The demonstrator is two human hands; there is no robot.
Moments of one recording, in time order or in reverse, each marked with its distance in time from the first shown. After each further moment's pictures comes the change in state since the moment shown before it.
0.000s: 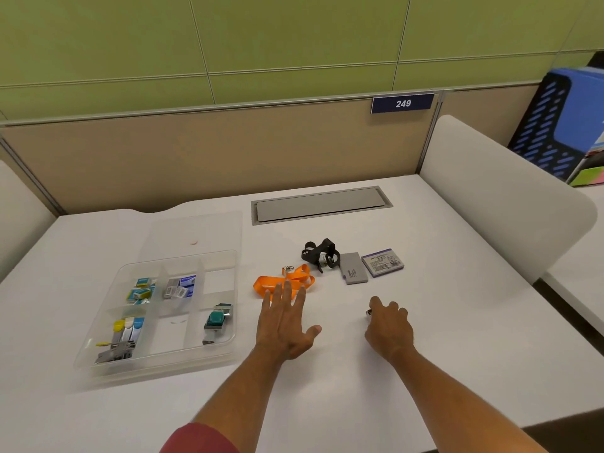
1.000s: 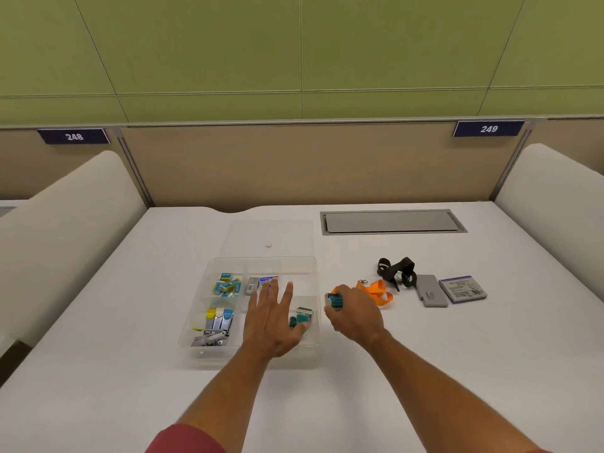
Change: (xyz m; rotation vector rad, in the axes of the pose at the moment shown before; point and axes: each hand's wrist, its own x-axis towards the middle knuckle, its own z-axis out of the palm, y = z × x) left_hand -0.055 -0.179 -0.036 -0.019 0.110 -0.195; right_hand -0.027 -0.220 0.012 0.215 0.071 -0.409
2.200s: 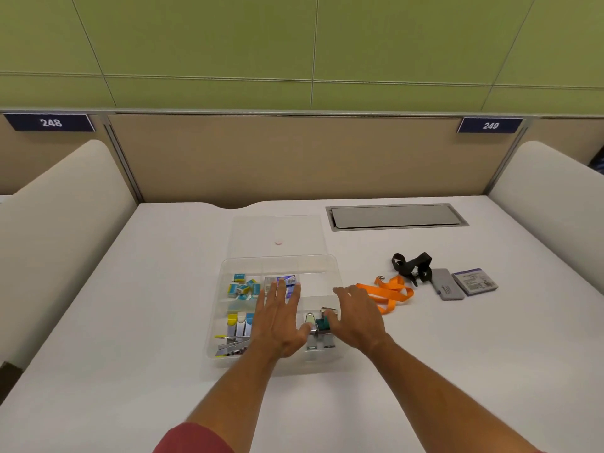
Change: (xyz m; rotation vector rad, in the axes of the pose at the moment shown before) left_hand 0.015 -0.067 0.016 -0.066 -0.024 0.120; right_hand 0.001 -0.056 0.051 -0.190 0.020 -0.045
